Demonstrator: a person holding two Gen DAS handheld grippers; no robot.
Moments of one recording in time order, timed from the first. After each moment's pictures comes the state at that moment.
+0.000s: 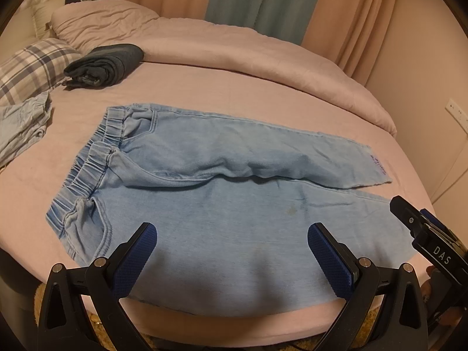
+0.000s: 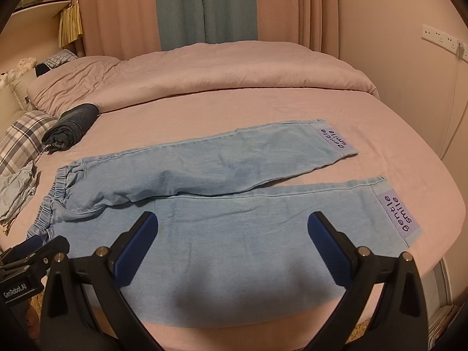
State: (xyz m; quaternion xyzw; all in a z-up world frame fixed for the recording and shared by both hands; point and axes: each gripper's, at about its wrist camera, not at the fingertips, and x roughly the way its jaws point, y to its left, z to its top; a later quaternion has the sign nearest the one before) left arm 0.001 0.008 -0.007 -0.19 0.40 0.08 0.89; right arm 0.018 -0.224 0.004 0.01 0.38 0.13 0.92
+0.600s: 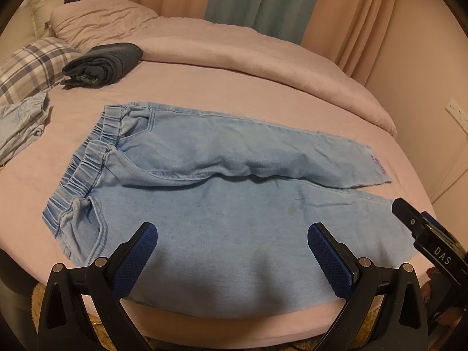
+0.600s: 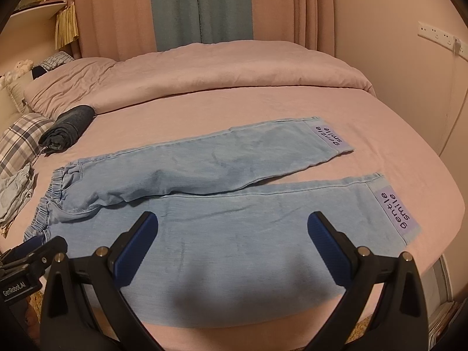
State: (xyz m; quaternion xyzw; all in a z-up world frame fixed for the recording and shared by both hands) left arm 0.002 0.007 -0.010 -0.19 0.39 0.08 0.90; right arm 0.020 -0.232 -0.001 0.02 0.38 0.12 0.92
